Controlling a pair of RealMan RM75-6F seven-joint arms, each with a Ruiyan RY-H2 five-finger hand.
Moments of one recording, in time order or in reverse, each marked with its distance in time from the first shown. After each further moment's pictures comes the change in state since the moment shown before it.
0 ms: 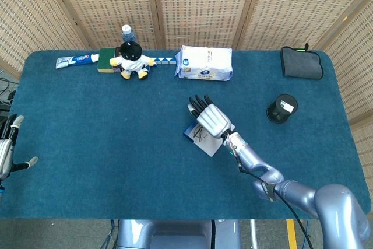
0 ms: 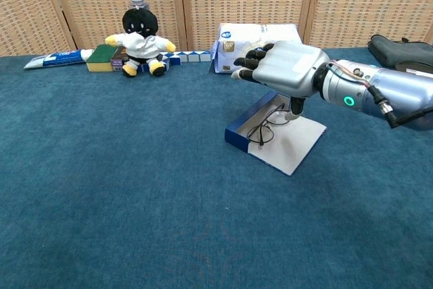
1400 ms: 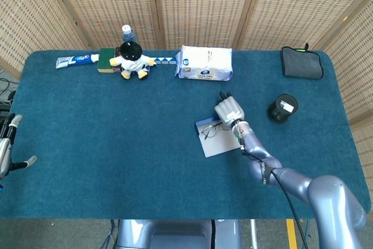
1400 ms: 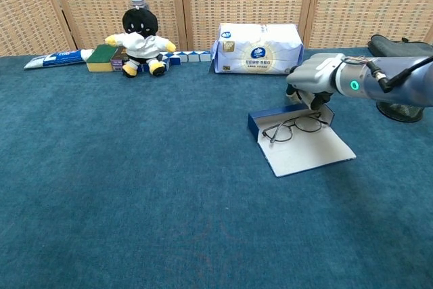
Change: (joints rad) left arm -0.007 0.010 -0.003 0.001 -0.022 -0.020 -0.021; right arm 0.111 0.029 -0.040 0.072 0.596 -0.241 -0.126
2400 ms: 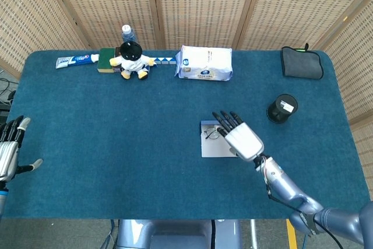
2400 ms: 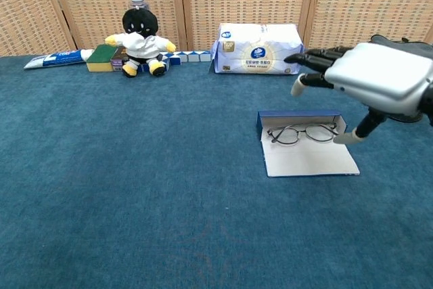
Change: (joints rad) left arm 0.006 -0.014 0.026 -0.017 0.057 0.033 0.033; right arm -0.334 0.171 -0.205 -0.334 -0.741 0.650 0.438
